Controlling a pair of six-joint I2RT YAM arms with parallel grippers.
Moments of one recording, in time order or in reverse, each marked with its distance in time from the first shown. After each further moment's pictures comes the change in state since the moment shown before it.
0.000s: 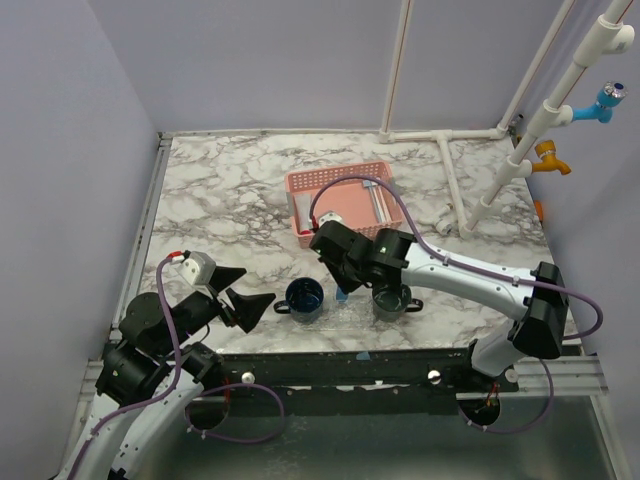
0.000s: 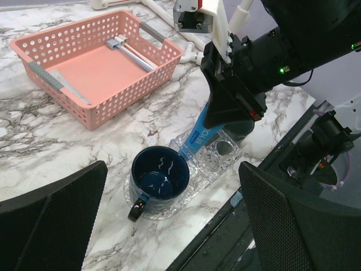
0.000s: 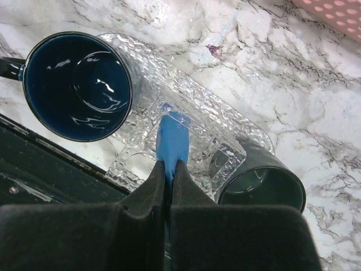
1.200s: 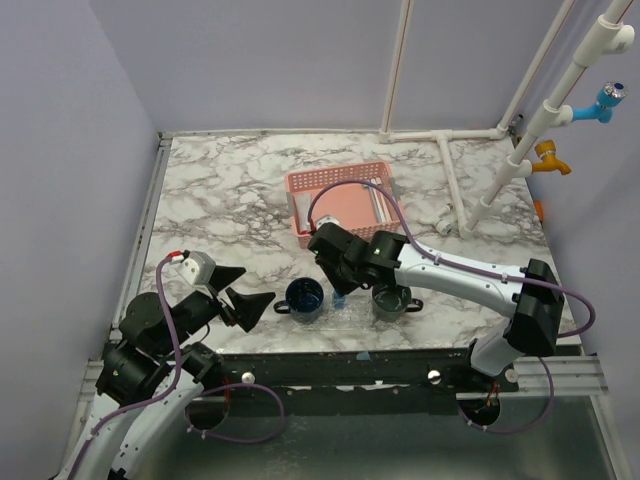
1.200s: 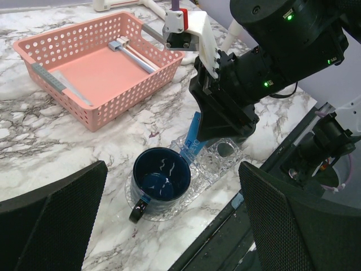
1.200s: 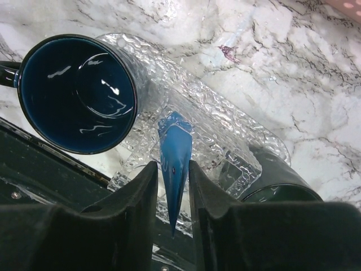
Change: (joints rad) left arm 0.000 0.000 -0.002 0.006 -0.007 0.000; right arm -0.019 0.030 -0.058 0.082 -0.053 -0.002
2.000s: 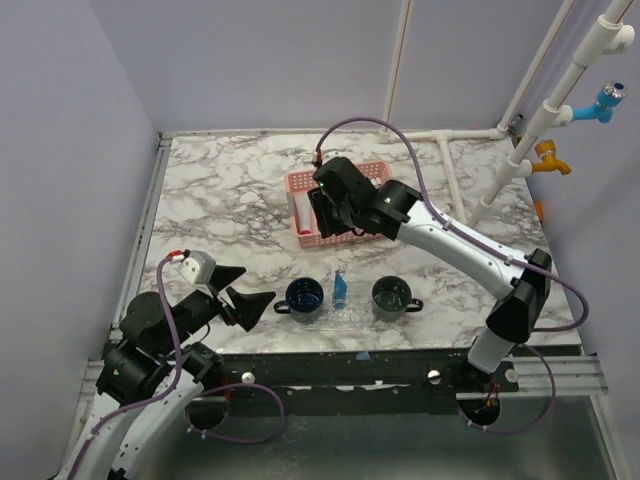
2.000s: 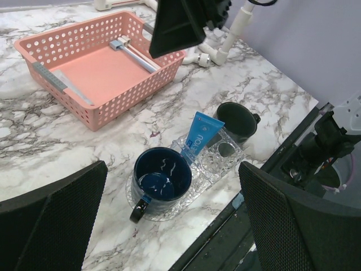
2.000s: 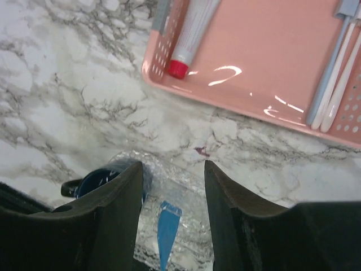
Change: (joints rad) left arm 0.000 0.003 0.000 0.001 -0.004 0.000; right arm -0.158 0.093 0.371 -0.018 0.033 -0.028
